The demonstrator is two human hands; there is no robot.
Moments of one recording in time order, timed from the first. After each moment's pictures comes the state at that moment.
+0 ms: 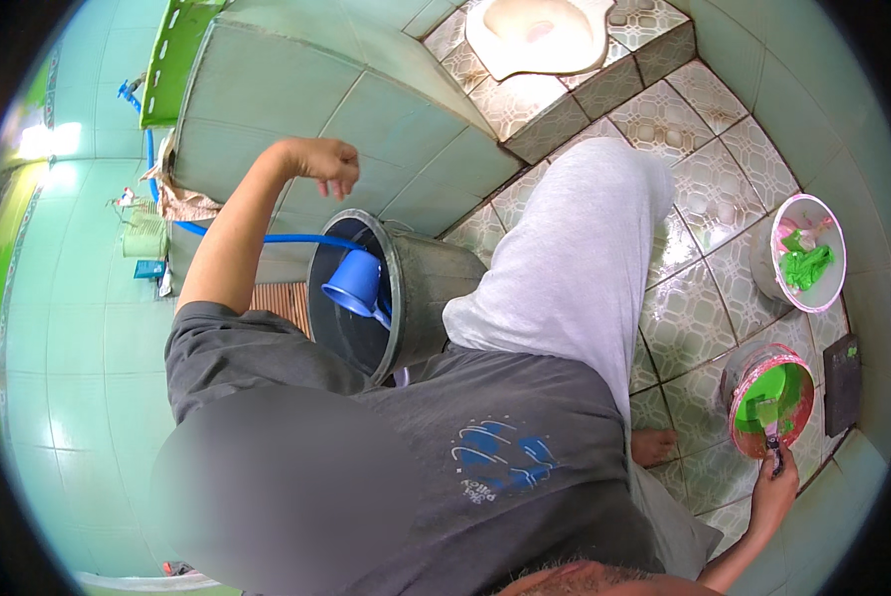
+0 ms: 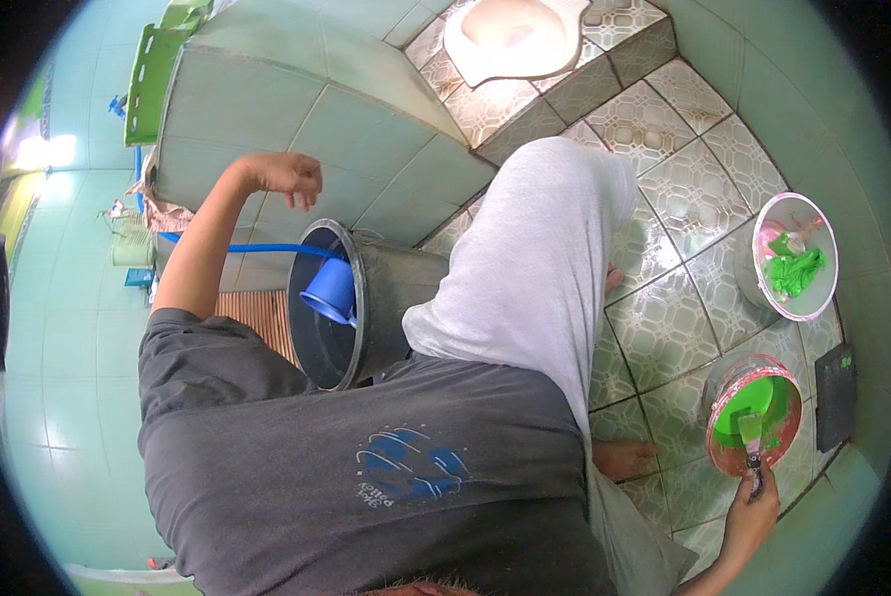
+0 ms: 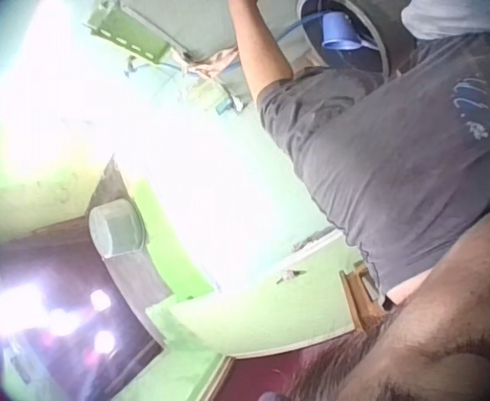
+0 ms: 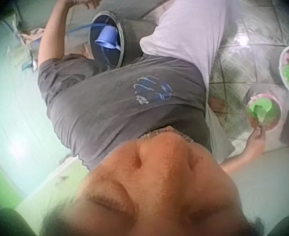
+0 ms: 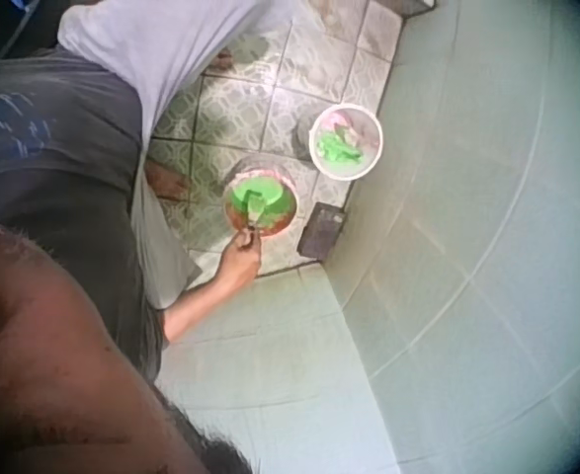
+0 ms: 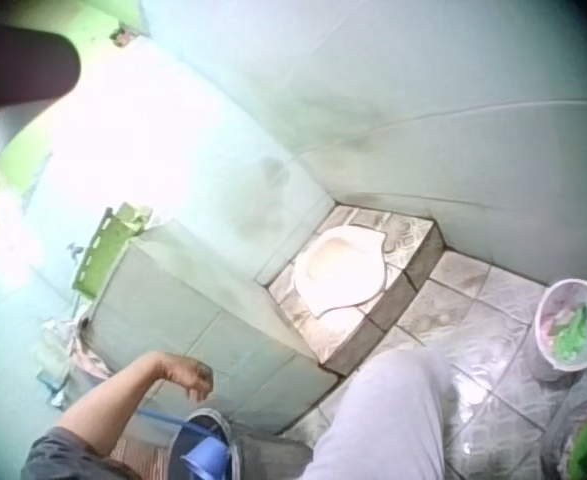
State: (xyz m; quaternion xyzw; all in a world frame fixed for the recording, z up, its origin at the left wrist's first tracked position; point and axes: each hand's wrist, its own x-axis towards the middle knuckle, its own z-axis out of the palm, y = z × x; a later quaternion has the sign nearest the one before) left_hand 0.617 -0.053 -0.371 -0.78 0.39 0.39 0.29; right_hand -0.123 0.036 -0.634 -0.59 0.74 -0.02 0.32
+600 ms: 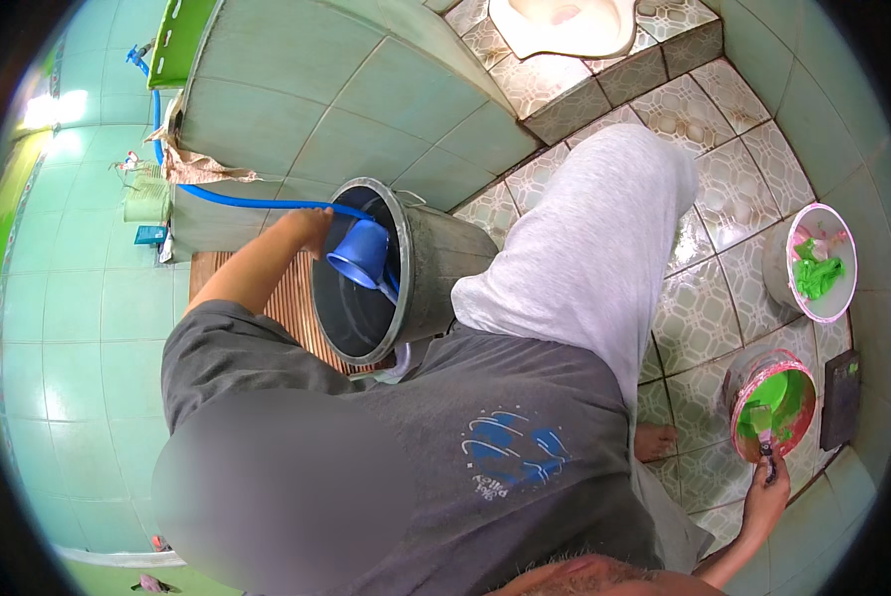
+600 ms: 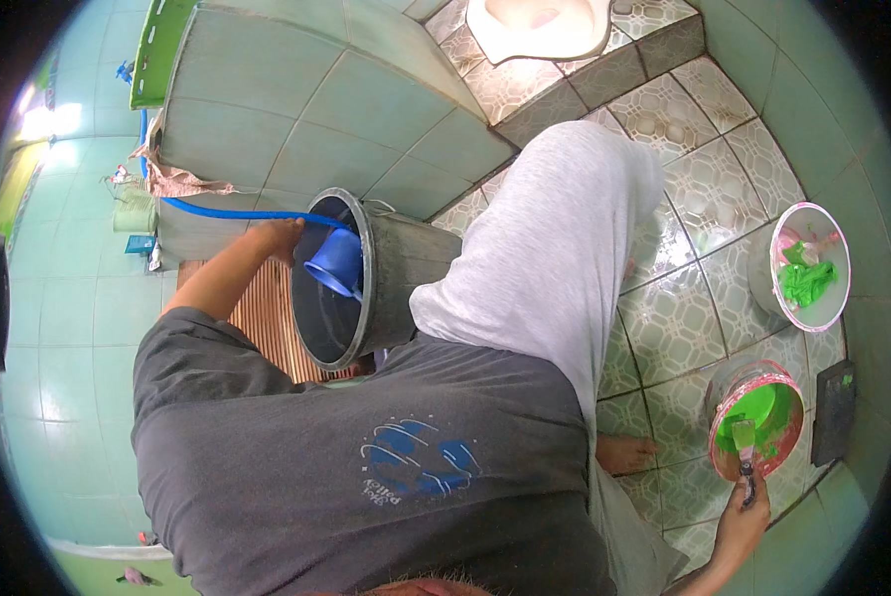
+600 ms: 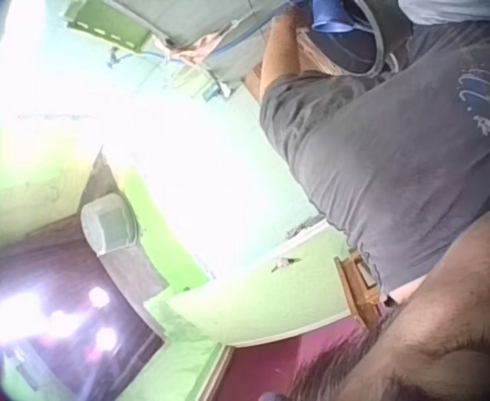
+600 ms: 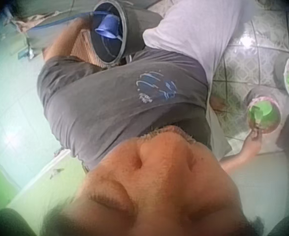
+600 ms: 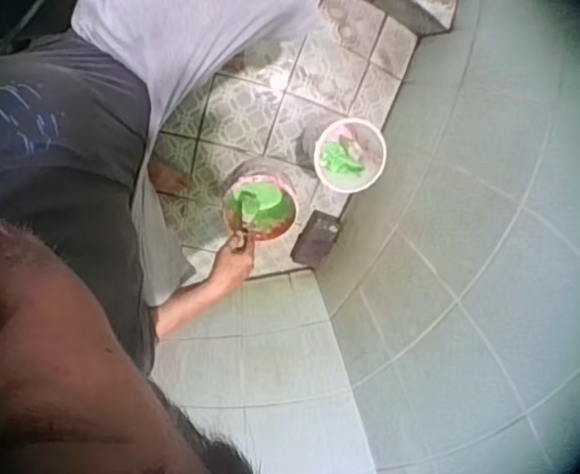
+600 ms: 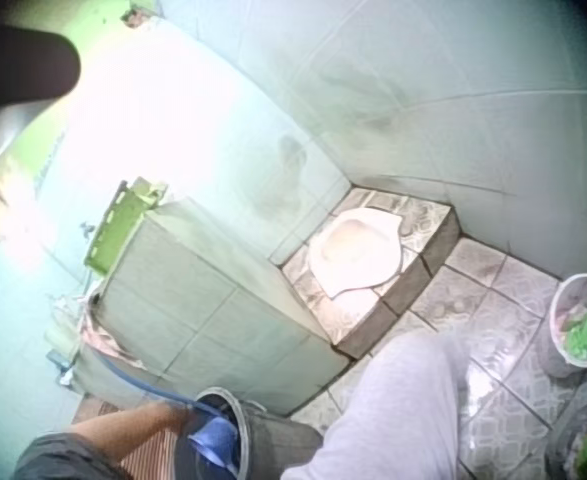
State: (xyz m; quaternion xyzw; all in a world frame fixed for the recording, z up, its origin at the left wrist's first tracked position) left_hand 0.661 0.114 -0.427 -0.65 0.38 0.18 0.63; right_hand -0.119 0.042 -0.636 -0.59 0.73 -0.02 0.34
